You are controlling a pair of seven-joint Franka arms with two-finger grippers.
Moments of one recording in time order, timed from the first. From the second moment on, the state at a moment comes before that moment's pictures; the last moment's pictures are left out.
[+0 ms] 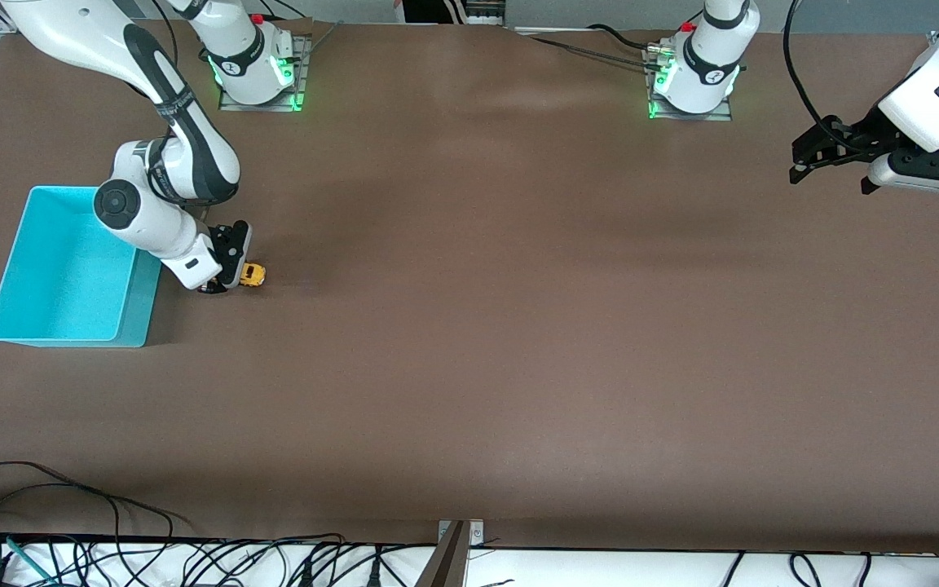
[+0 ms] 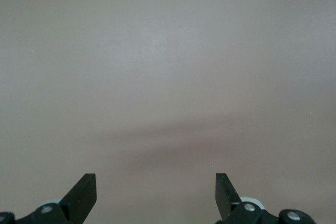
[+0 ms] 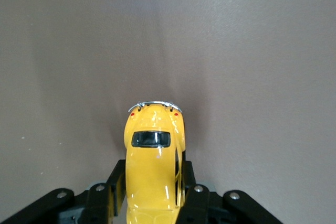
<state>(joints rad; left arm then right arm) -0.06 -0.08 -0.03 -1.67 -0.05 1.57 0.03 -0.08 0.31 0.14 -2.32 -0.02 2.56 -1.34</state>
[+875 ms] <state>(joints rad) -0.06 -0.08 -0.03 -1.67 -0.05 1.57 0.03 -0.26 0.06 0.10 -2.17 -0.01 2.01 -1.77</state>
